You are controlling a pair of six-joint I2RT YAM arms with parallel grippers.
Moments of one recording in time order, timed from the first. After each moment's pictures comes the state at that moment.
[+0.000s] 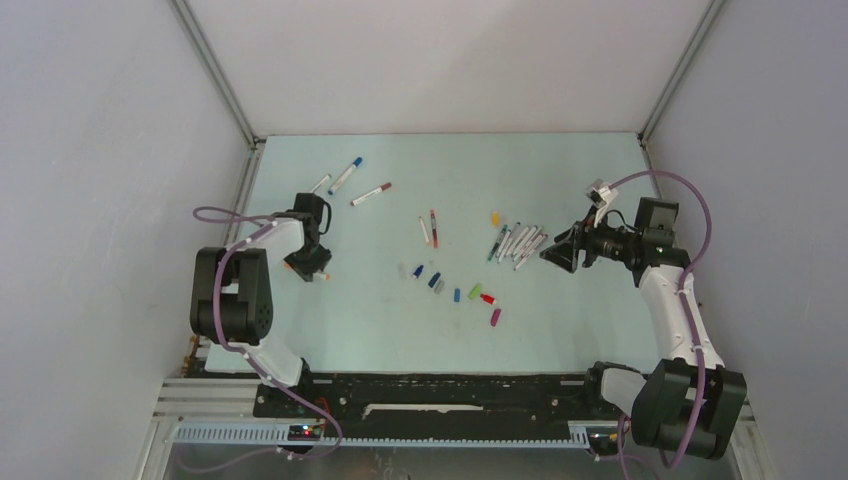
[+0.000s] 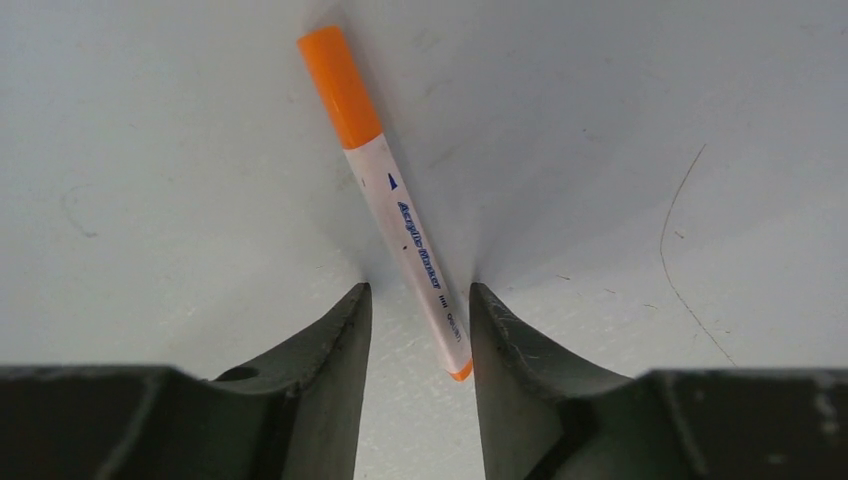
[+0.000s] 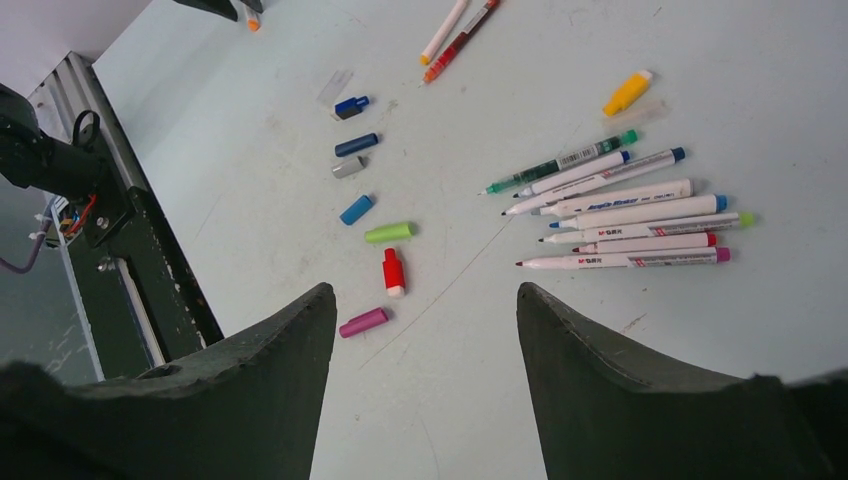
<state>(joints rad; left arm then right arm) -0.05 1.66 0.96 -0.65 -0.35 -0.92 -0.20 1.12 0.80 -0.45 -1.10 -0.32</state>
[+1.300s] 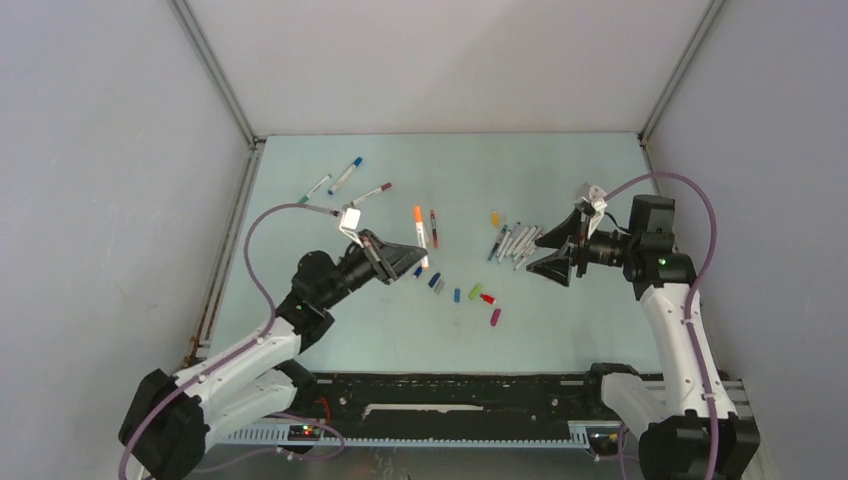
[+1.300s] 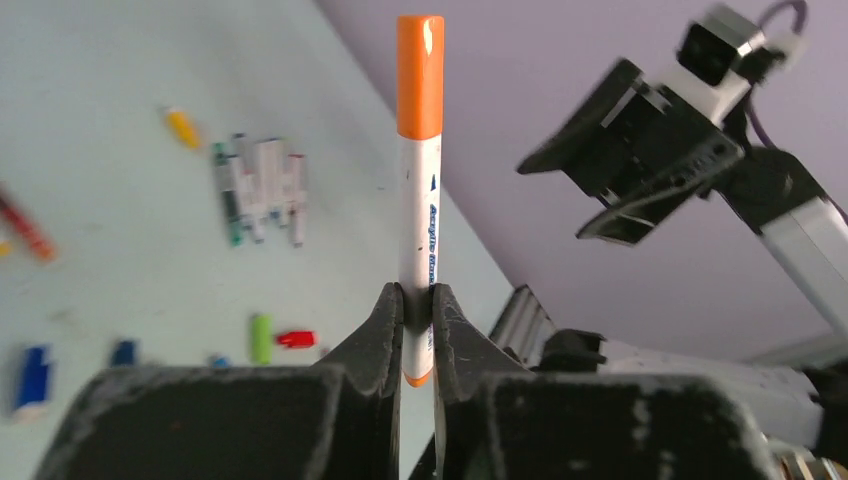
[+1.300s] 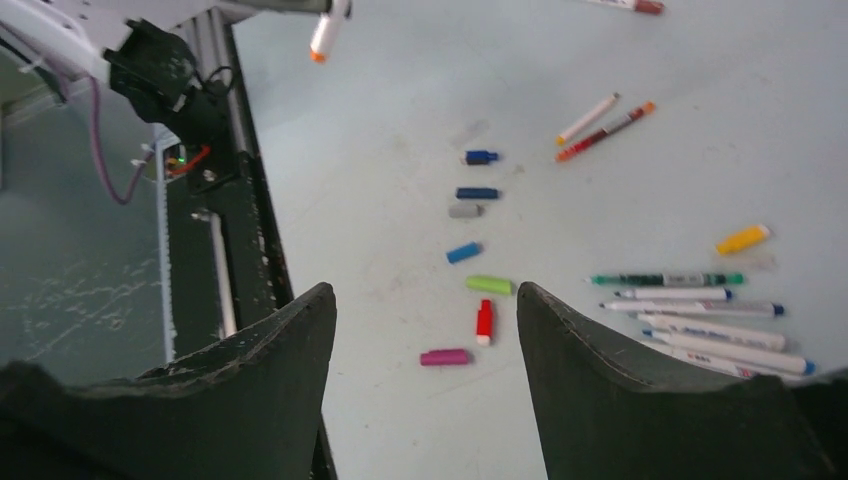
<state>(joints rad) -0.56 0.88 0.40 0.50 0.31 -0.83 -0.08 0.97 0.87 -0.60 -1.26 -0.44</state>
